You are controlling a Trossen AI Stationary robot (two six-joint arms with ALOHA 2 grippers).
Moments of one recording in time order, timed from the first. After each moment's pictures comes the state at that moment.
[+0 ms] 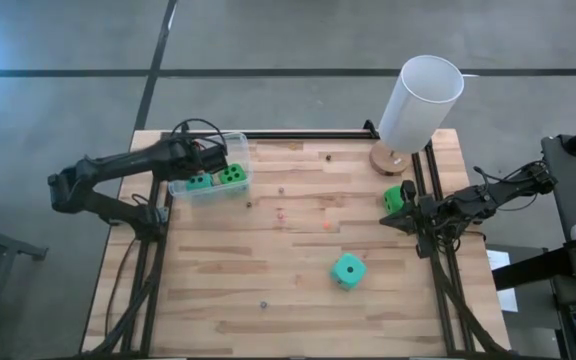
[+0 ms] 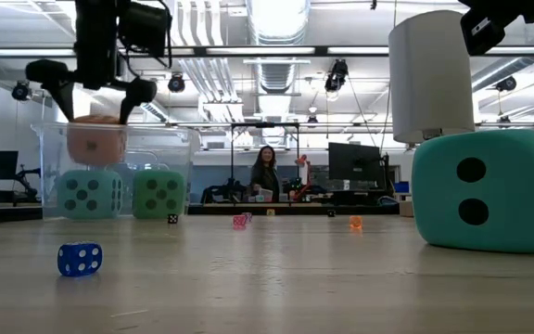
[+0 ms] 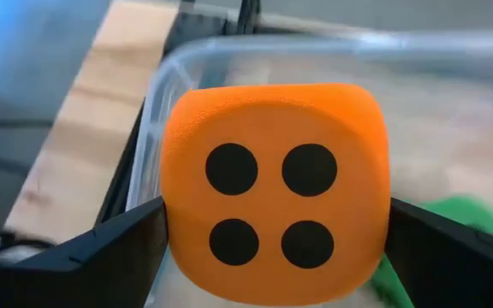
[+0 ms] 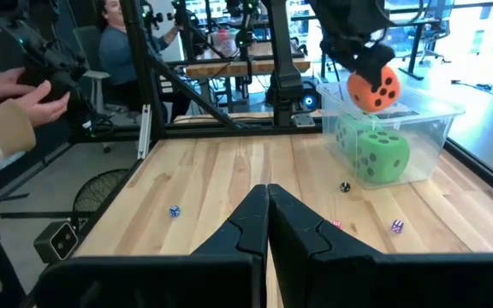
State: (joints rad) left arm 0.40 1.29 1.07 -1.38 -0.63 -1.43; right arm 0.41 0.37 0.44 -0.18 0.31 0.16
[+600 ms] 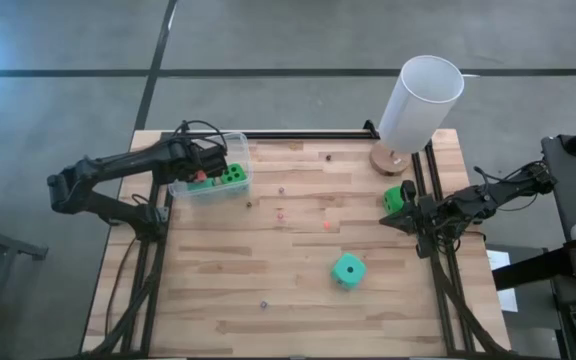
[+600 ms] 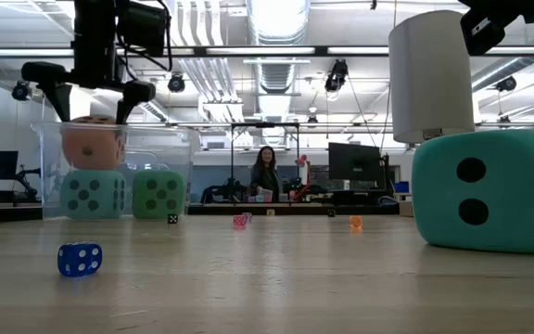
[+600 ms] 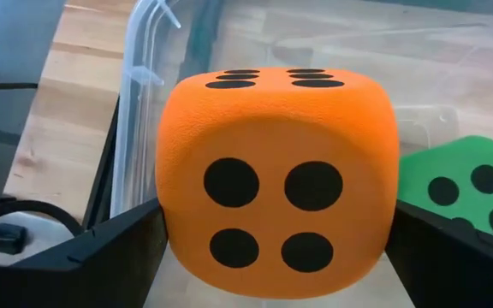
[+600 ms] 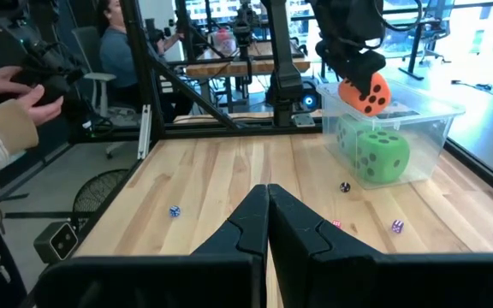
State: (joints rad) left arm 0.40 1.29 1.07 -1.39 -0.50 -1.38; right arm 0.41 0.37 0.44 -0.18 0.31 0.16
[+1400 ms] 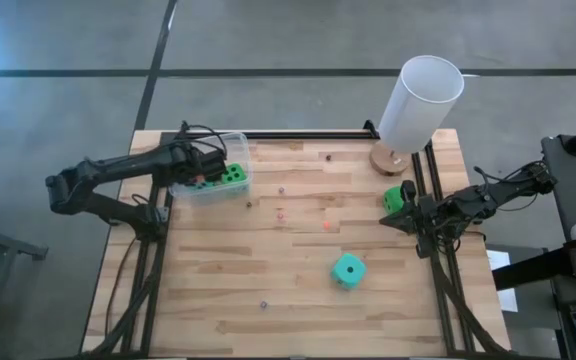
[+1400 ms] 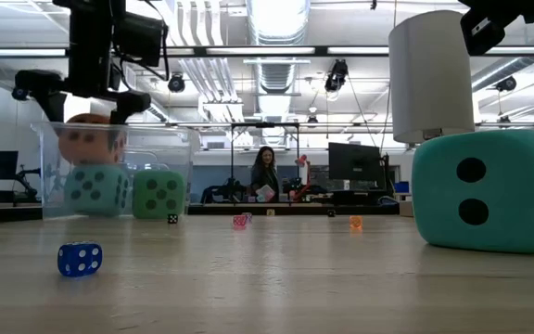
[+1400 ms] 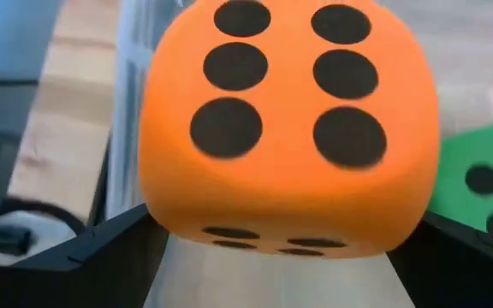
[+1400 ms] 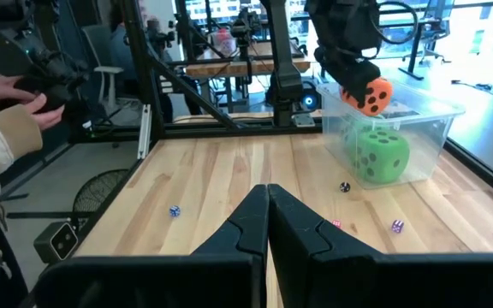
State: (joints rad) left arm 0.40 1.27 0.99 -1.35 -0.48 -1.36; right arm 0.41 0.37 0.44 -0.18 0.31 0.16
